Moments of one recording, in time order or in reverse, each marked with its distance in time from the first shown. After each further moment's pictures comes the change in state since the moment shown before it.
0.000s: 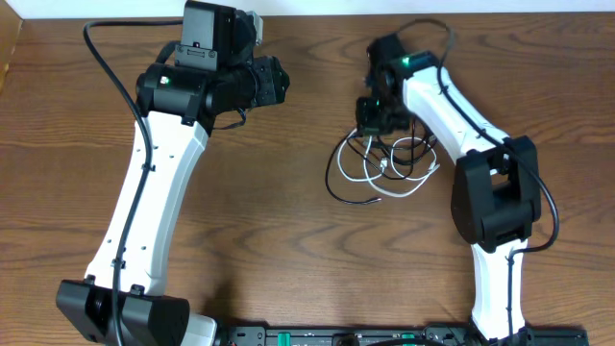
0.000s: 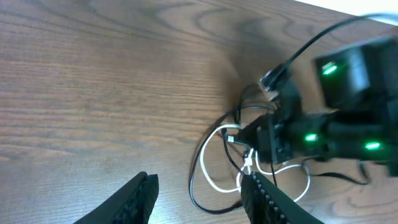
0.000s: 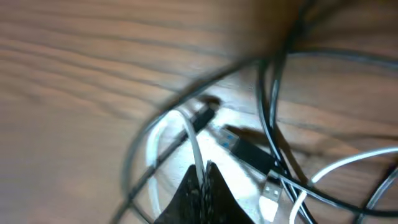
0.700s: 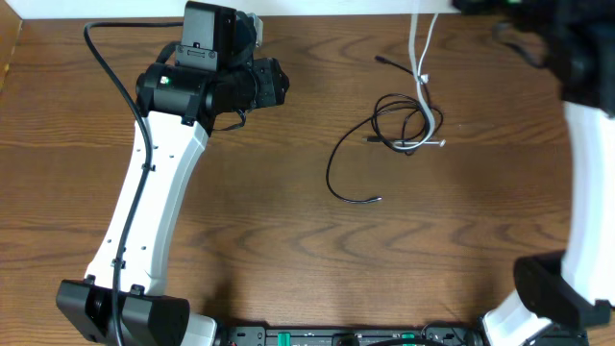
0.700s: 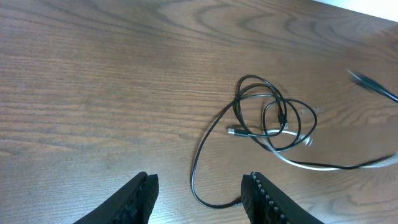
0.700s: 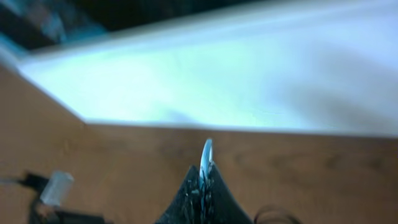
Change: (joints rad) left arm 0.000 0.000 0.000 -0.012 0.000 0.000; right arm -0.190 -0.444 0.607 0.001 -0.017 -0.042
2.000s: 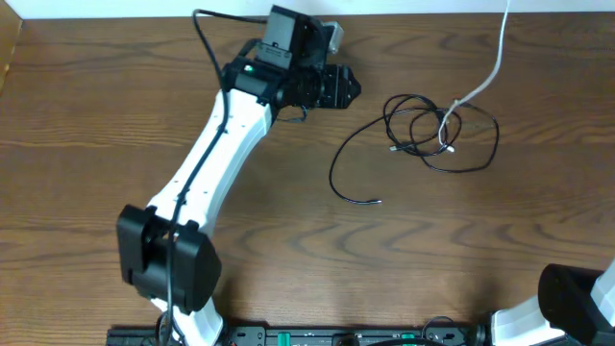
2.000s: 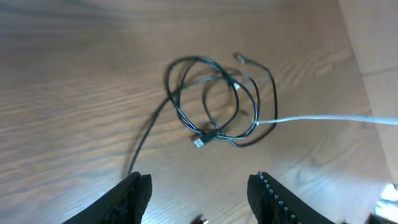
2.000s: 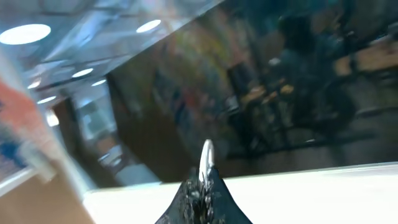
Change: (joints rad) left arm -0.175 0.231 -0.001 0.248 0.200 0.033; right arm -0.308 -0.072 -0.002 0.571 -0.237 0.284
